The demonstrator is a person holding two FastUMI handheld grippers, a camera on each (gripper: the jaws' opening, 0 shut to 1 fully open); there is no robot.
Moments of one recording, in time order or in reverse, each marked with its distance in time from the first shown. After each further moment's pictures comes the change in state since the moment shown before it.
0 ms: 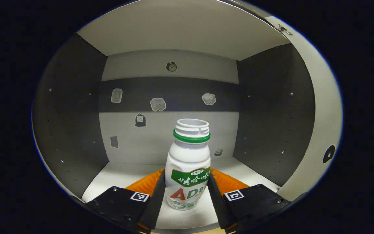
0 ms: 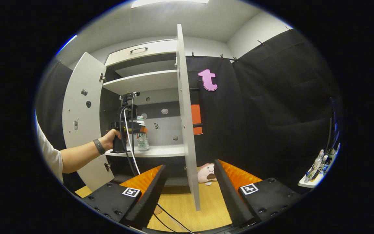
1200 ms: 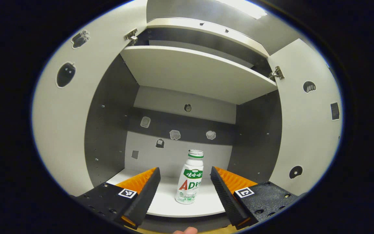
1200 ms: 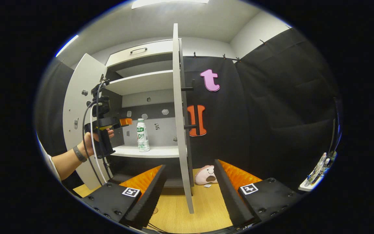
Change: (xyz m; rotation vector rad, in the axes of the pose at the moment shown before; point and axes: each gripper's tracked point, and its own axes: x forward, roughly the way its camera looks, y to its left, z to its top) left arm -0.142 0.018 0.052 -0.123 -0.315 0.060; right arm 0.016 -0.015 0.000 -0.006 -0.006 0.087
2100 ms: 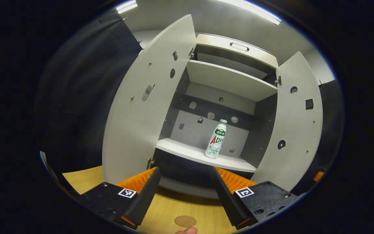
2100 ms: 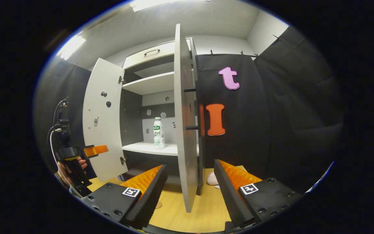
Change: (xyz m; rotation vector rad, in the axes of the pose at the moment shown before) left arm -0.242 0.036 -0.069 -0.115 0.061 0.316; right arm 0.005 -0.041 0.006 -0.031 0.015 0.184
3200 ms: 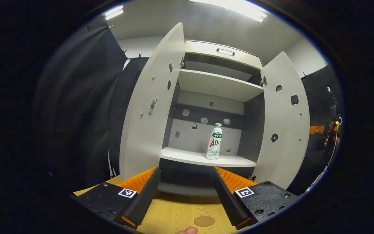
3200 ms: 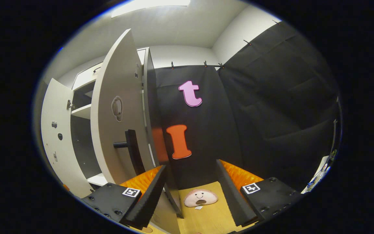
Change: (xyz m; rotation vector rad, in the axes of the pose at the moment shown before) left arm 0.000 0.026 0.021 0.114 -0.052 -0.134; right arm 0.093 -0.075 0.108 0.116 -0.148 -0.314
